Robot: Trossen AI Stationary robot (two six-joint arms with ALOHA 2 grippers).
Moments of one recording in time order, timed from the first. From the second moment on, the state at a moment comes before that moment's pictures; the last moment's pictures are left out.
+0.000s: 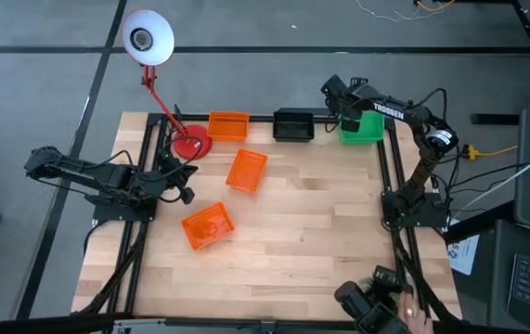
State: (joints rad) left arm -0.19 0.52 0.38 -0.42 -0.80 -0.38; right arm -0.87 1.76 1.30 -0.83 0.76 -0.68
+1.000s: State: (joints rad) left arm -0.19 0.52 0.38 -0.42 -0.80 -0.38; right arm -0.75 1.75 1.56 -1.56 0.09 0.23
